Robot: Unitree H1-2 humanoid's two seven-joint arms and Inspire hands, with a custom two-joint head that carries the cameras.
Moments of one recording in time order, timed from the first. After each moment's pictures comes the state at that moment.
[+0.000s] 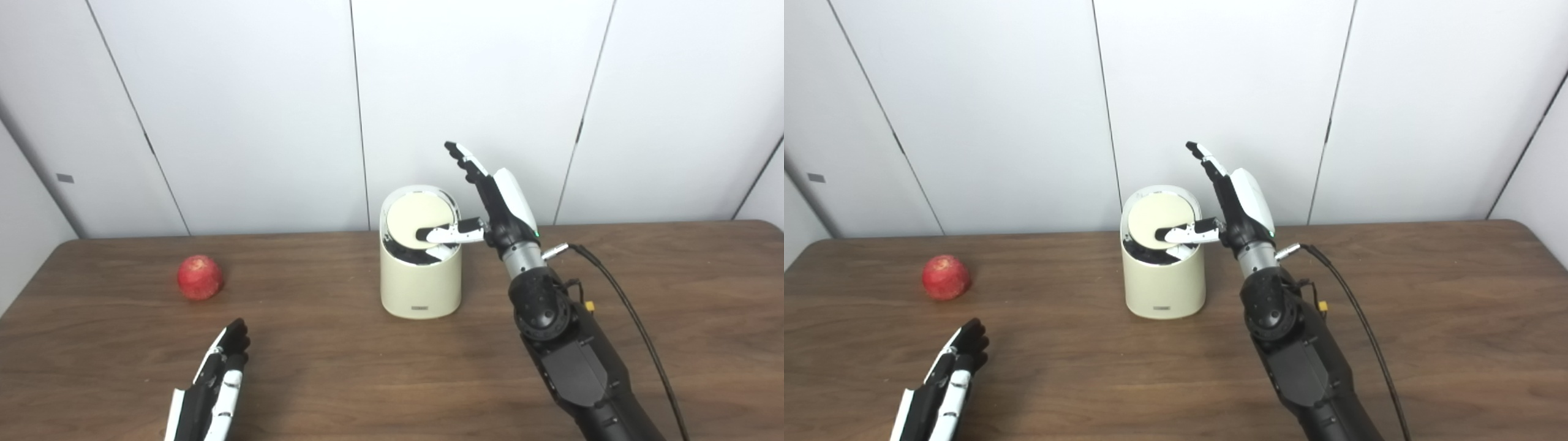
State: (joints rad) left arm 0.20 0.04 0.11 -0.17 -0.08 -0.17 -0.01; right arm -0.67 -0.10 0.22 0.35 -0.48 0.03 -0.19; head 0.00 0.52
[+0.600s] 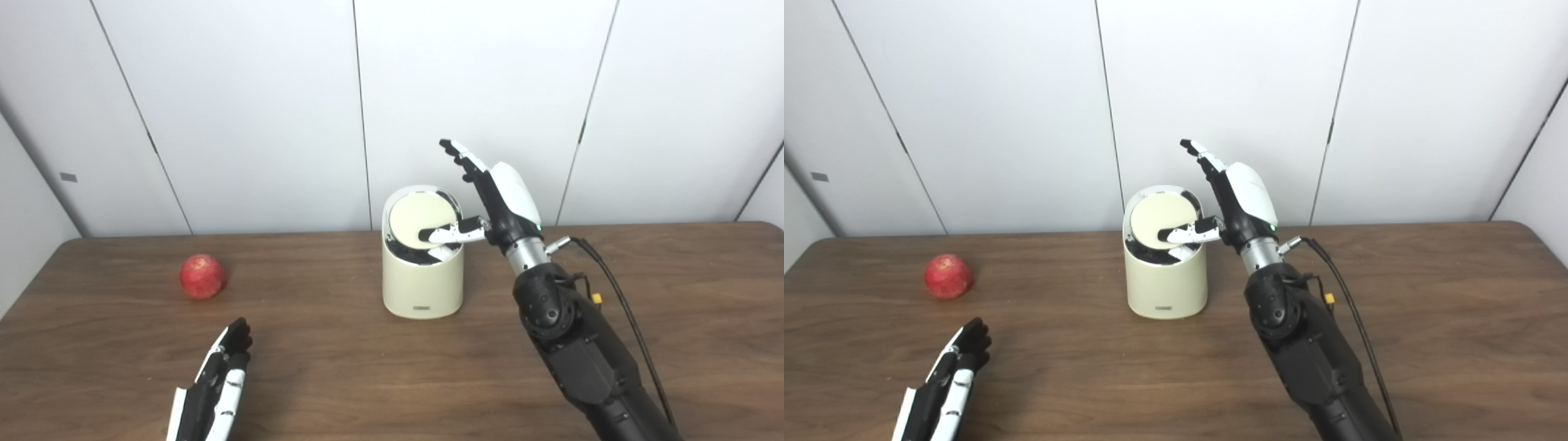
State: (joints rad) left arm 0.19 0.04 0.11 -0.16 -0.08 -0.17 -0.01; right arm -0.70 -0.16 0.27 0.32 -0.57 0.00 -0.16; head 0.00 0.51
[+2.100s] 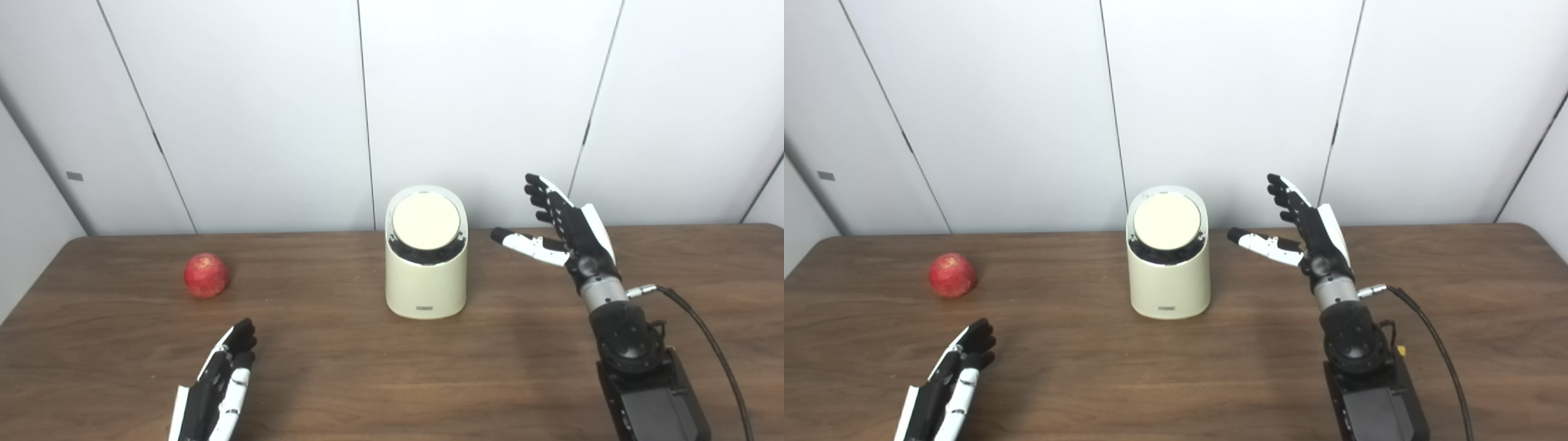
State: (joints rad) left arm 0.18 0.03 0.11 -0.15 -0.06 -0.18 0.00; right arm -0.49 -0.16 0.01 0.09 -0.26 0.19 -0.02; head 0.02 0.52
